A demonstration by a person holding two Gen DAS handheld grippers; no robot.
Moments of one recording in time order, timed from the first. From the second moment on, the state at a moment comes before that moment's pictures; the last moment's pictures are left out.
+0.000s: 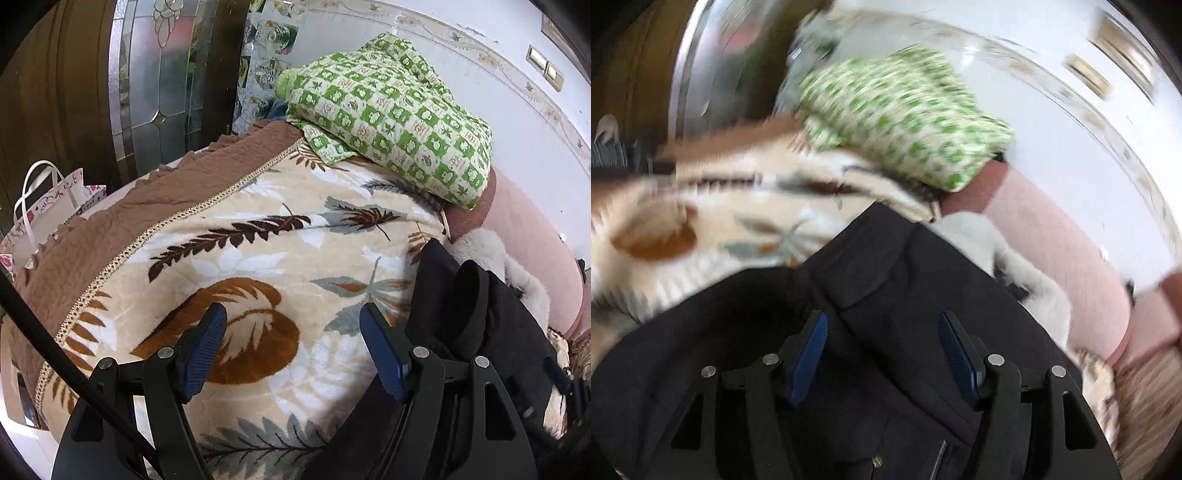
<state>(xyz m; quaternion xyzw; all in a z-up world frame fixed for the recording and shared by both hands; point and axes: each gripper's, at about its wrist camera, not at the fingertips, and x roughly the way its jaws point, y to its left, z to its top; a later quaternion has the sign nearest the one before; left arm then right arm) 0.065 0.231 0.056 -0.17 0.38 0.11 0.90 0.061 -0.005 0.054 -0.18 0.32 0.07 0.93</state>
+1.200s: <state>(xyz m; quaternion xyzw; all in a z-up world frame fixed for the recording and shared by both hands) 0.039 0.177 -0.042 -0.23 0.54 -0.20 0.79 -0.127 -0.396 -0.066 0.42 0.44 -0.04 0.79</state>
